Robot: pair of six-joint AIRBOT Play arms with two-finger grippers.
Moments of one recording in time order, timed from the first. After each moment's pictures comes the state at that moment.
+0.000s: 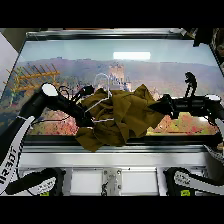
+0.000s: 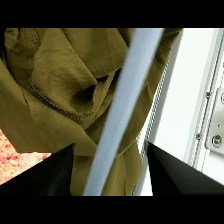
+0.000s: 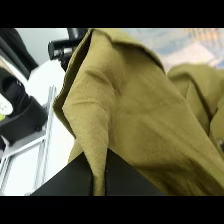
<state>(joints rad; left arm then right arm) -0.19 -1.32 1.04 0.87 -1.43 -0.50 -0.29 -1.36 0.89 -0.17 1.73 -0.03</state>
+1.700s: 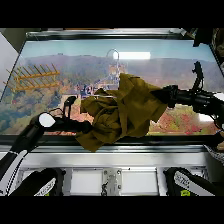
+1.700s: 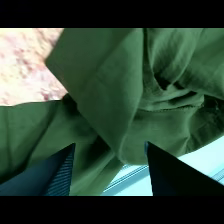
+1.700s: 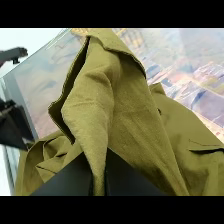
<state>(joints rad) -0.28 -0.99 0.59 0.94 -0.93 -1.37 -0.30 -1.21 0.89 -0.13 1.39 0.15</state>
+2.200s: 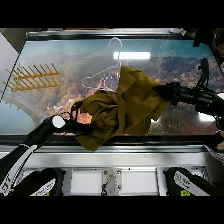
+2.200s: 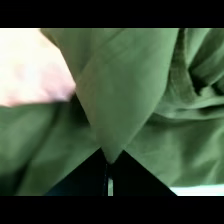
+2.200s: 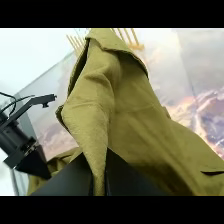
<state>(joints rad) -0.28 -1.10 0.59 0.95 -0.86 -1.43 -0.30 -1.15 0.89 -0.05 1.40 0.18</state>
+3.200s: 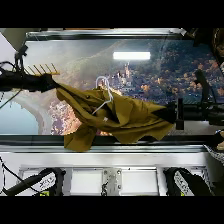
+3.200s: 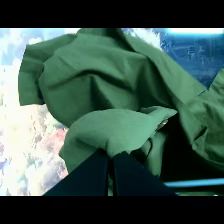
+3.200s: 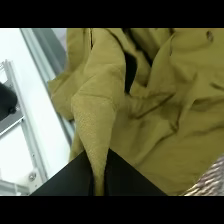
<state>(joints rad) 0.19 -1.26 1.41 0.95 -1.36 -1.36 -0.26 -0.87 0.86 -0.43 1.59 0.46</state>
